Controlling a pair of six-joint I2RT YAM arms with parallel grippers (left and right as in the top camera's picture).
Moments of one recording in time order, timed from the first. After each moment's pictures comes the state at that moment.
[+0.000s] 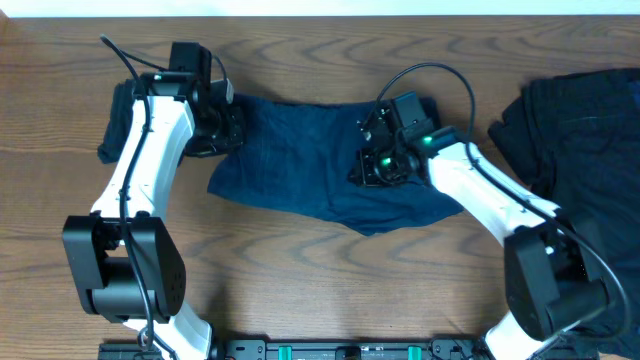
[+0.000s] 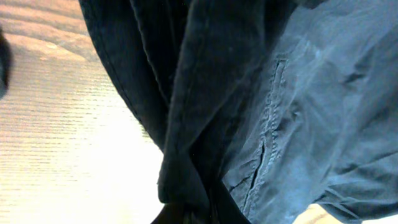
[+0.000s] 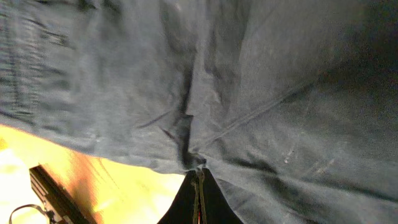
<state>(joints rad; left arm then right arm) -0.04 1.82 1.52 -1.09 0.20 -0.17 0.44 1.81 1.18 -0.54 -0.51 0.40</state>
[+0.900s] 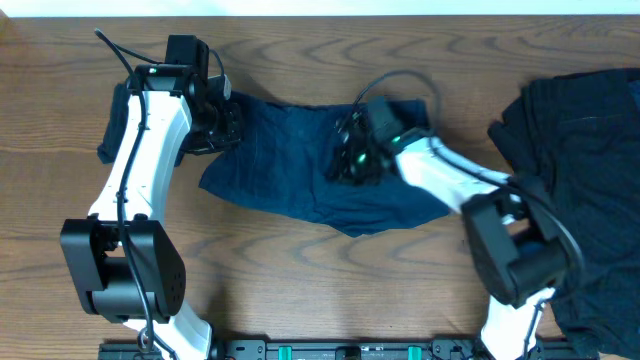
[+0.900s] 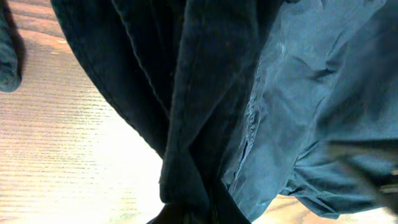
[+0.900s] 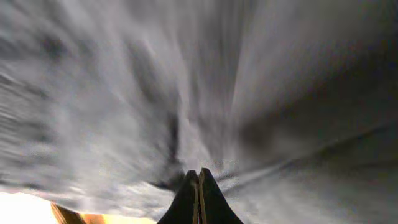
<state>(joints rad) -0.04 1.82 1.57 -1.16 0.20 -0.17 0.48 1.98 1.25 -0.37 -0.55 0.55</state>
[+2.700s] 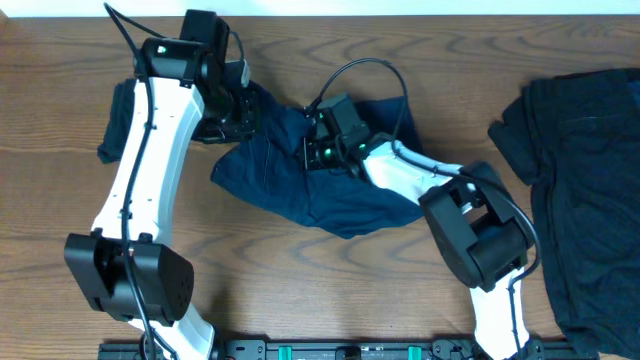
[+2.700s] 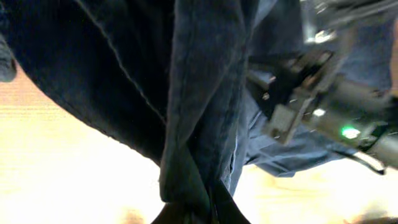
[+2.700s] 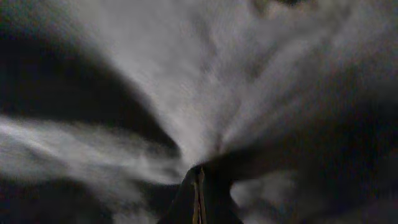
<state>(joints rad) -0.14 1.82 1.81 -1.40 0.20 -0.17 0.61 2.15 1.34 -0.05 -0.36 0.57</state>
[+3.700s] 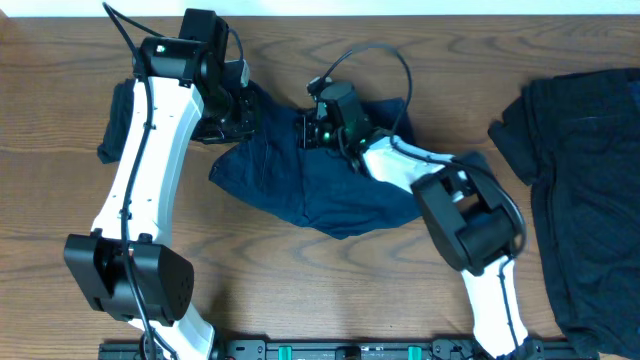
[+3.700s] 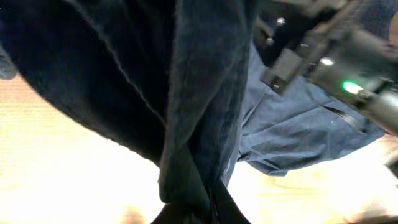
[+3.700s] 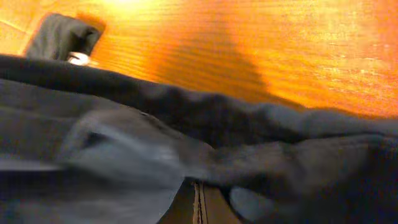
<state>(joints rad) -0.14 1.82 1.82 -1.41 0.20 -0.17 0.57 2.27 1.39 0.24 -0.30 0.55</state>
